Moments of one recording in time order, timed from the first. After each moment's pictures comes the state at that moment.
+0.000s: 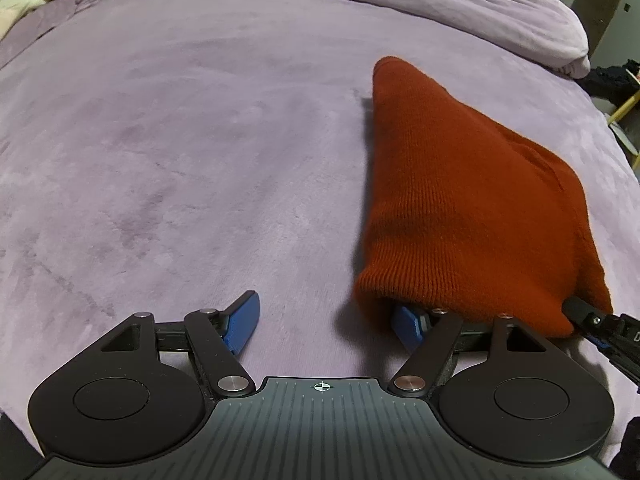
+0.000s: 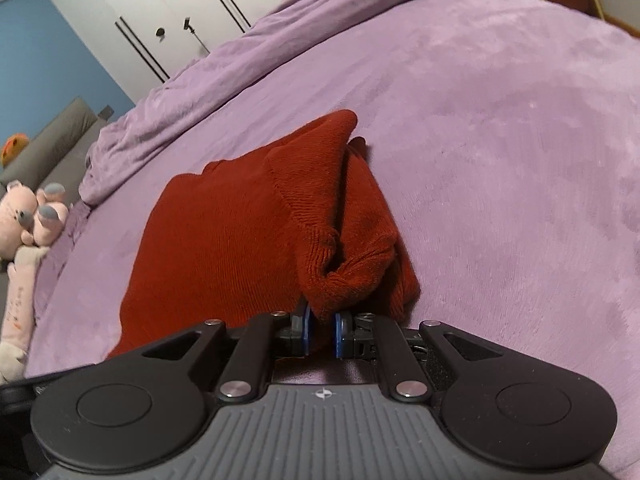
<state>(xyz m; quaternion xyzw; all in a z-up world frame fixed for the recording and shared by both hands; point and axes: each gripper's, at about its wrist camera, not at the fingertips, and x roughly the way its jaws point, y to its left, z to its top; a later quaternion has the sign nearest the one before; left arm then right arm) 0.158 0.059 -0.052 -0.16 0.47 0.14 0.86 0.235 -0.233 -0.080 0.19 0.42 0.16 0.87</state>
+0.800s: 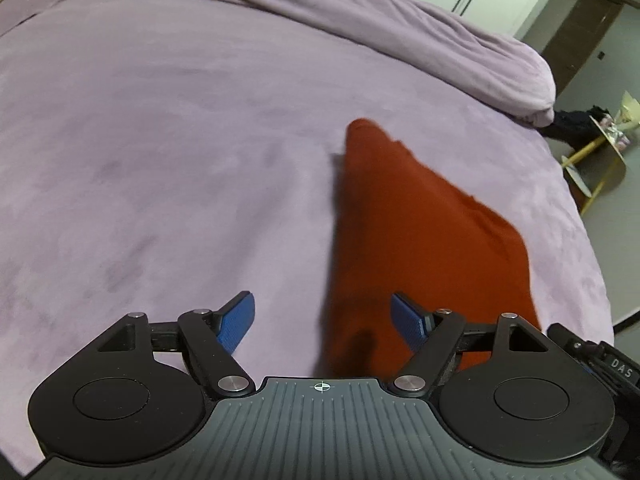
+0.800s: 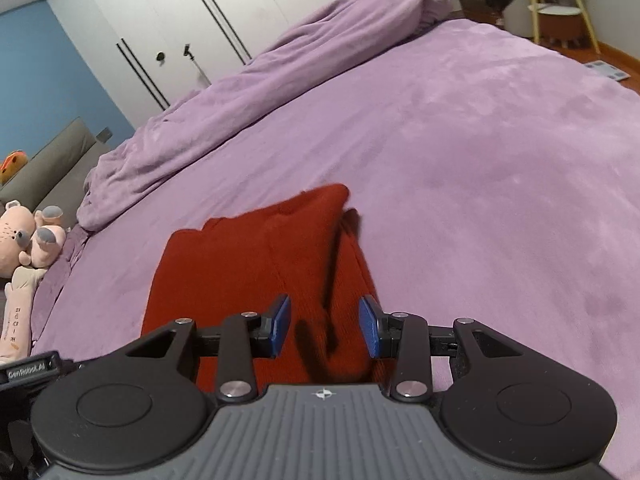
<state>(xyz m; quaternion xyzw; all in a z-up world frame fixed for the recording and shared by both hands) 0.172 0.085 -0.018 -0.23 0.42 0.09 0.87 0.261 -0.253 -0.042 0.19 0.39 0.15 0.89</state>
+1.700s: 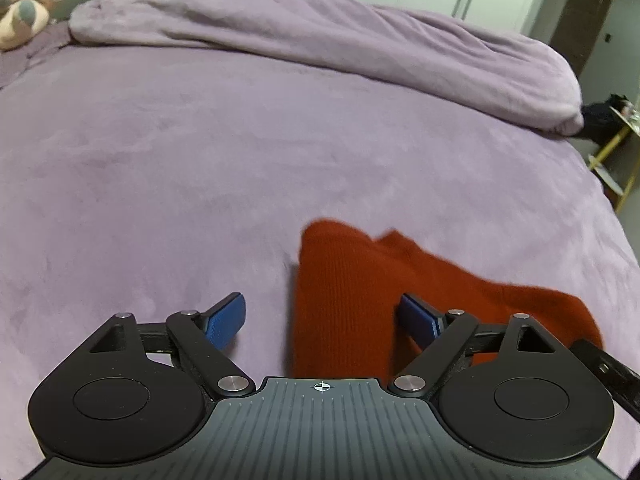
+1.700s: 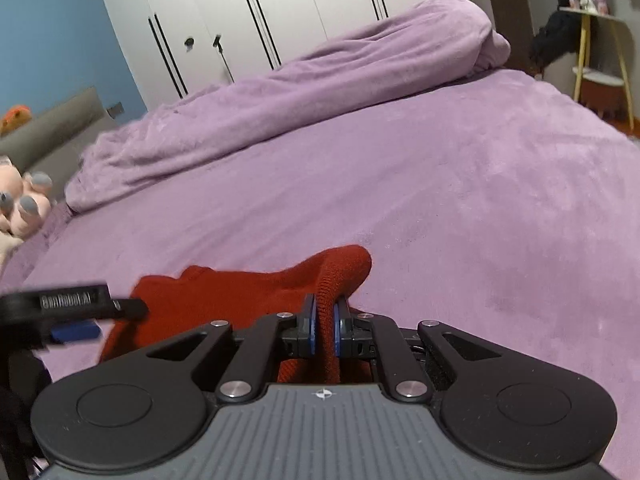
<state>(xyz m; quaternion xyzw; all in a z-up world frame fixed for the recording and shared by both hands) 0.318 0.075 -0.037 -0.15 0.40 0.13 0.90 0.354 -0.197 -0.052 0.09 0.35 0.16 0.92</state>
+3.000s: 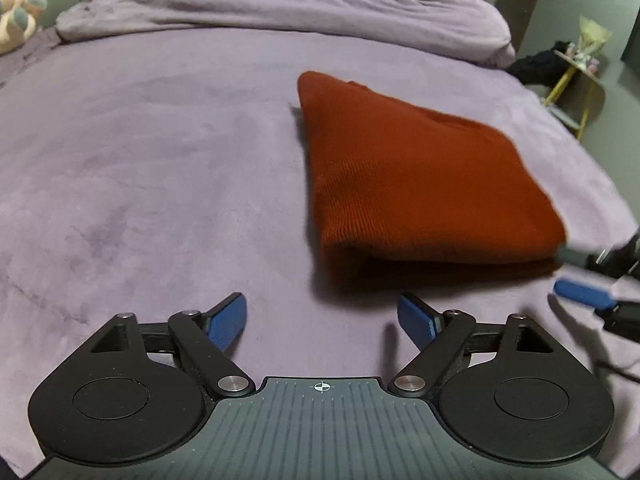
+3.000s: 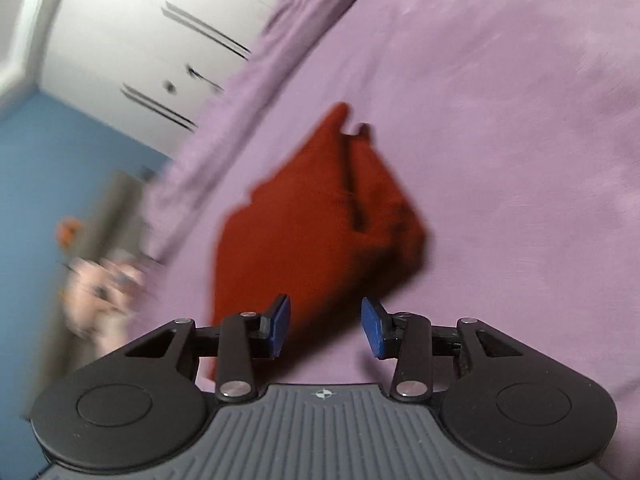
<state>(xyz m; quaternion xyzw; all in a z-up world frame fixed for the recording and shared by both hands) 0.130 0.030 -0.068 -0.09 0.40 0.06 0.91 0.219 -0.278 -0.095 0.40 0.41 0.21 0.80</state>
